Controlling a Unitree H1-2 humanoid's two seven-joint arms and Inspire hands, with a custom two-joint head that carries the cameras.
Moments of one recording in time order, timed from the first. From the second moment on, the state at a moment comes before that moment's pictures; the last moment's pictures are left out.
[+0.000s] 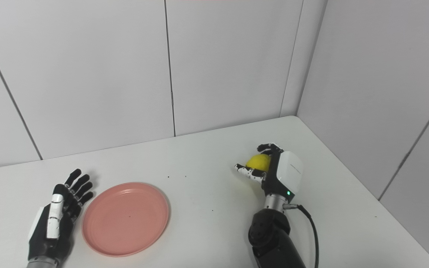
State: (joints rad) left arm -0.33 0.01 -0.03 0.27 -0.15 -0.10 -0.18; right arm -0.33 -0.18 -0.09 0.30 -0.58 0.17 -0.69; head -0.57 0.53
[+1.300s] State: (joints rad) left arm -0.27 -0.06 -0.08 0.17 -0.05 -0.02 -0.11; right arm -0.27 -0.08 0.10 0.05 -0.62 0.03 -0.60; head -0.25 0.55
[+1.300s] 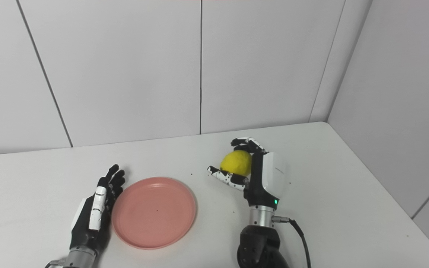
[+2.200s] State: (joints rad) left arm -0.27 -0.09 -0.09 0.19 0.03 -0.06 -0.03; right arm -0.33 -0.04 0.29 0.12 -0.69 -0.07 -0.48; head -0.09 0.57
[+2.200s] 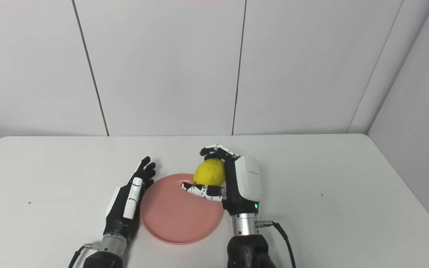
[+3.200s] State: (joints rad) left arm -0.28 -0.11 -0.10 0.22 0.03 -0.07 -0.01; right arm -0.36 -0.04 0.38 0.27 -0.69 -0.12 -0.32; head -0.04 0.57
